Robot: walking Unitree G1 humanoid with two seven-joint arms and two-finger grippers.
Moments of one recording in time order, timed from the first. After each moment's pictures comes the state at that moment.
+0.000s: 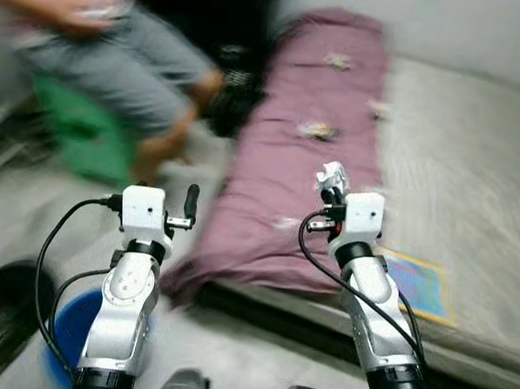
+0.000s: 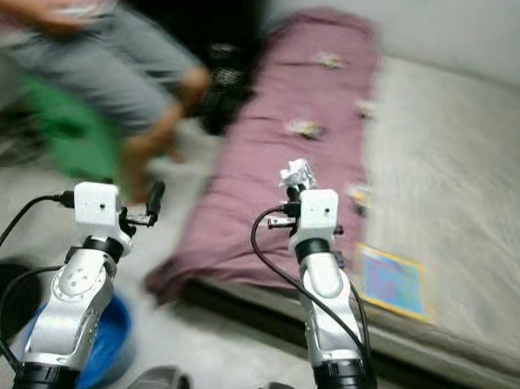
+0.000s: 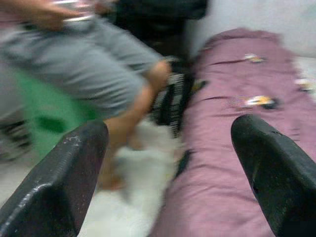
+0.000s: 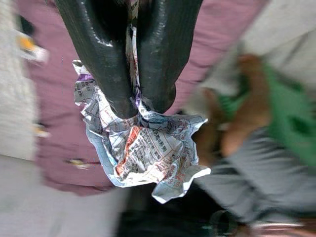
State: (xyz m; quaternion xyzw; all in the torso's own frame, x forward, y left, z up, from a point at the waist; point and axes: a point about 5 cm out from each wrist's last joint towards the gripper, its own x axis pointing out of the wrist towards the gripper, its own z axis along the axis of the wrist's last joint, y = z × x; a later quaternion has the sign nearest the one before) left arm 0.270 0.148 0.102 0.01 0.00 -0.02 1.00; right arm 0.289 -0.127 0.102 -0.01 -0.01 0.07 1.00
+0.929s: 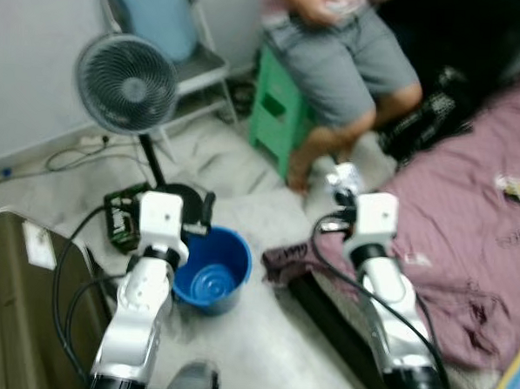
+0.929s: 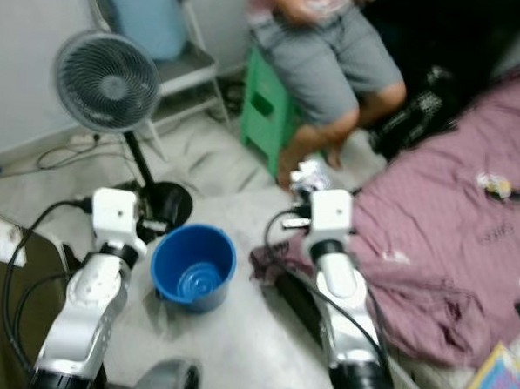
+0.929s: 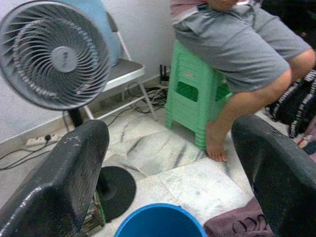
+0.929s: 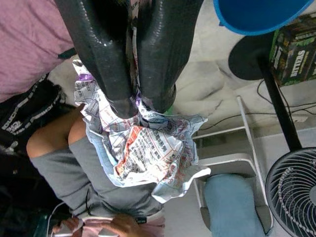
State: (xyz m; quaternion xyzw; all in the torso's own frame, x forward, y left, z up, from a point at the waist) left arm 0.268 0.136 0.102 0.03 0.00 -0.05 1.00; right arm 0.290 -0.142 0.101 -0.03 -0.01 0.06 1.00
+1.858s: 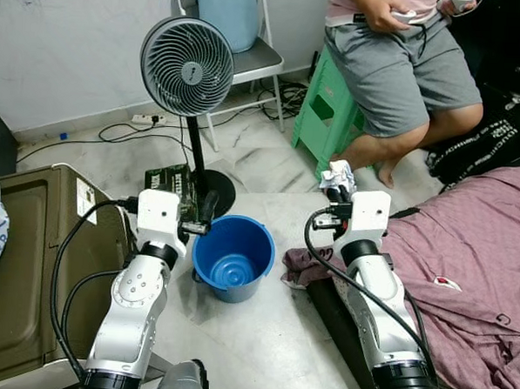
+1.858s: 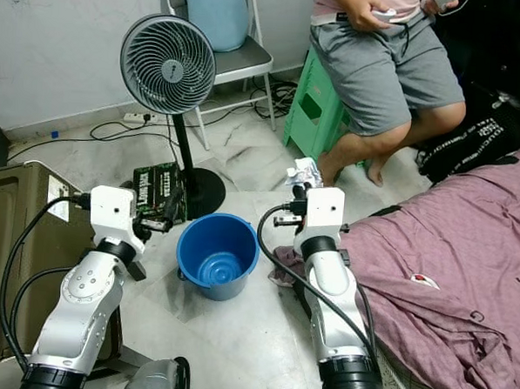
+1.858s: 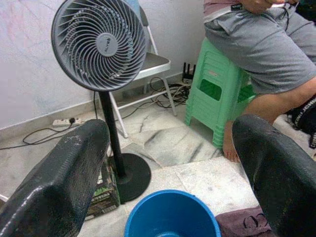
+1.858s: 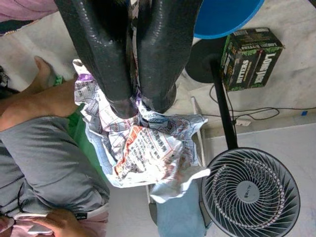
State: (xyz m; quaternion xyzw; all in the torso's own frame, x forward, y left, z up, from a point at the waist) left arm 0.269 0.136 0.102 0.00 0.00 -0.08 1.00; right arm 0.292 -0.133 0.102 -0.01 -0.01 0.06 1.00
